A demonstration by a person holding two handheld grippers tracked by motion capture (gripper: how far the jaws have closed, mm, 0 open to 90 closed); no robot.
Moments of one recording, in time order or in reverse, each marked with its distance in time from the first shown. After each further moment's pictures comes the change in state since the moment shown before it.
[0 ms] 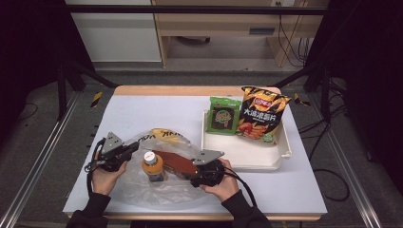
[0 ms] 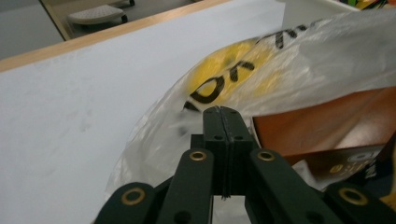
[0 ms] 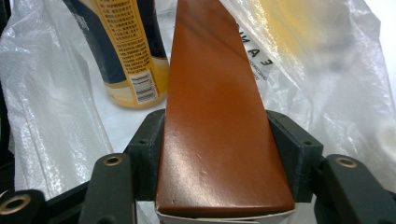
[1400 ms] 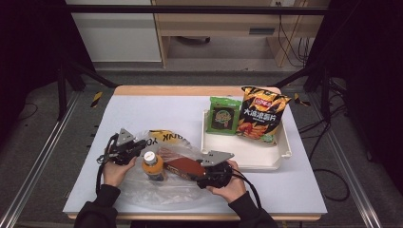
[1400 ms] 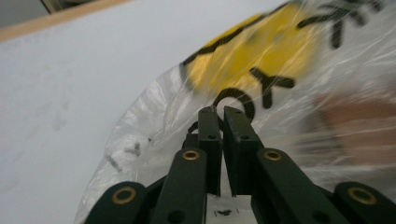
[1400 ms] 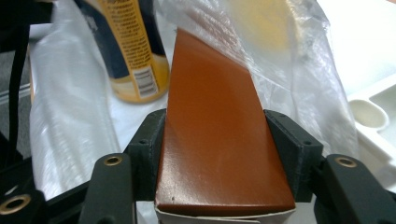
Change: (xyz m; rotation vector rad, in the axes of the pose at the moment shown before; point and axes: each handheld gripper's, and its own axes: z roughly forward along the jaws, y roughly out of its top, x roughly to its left) left arm 0.006 -0.007 0.035 0.069 -0.011 0.002; right arm -0.006 -0.010 -0.016 -0.037 0.012 0.018
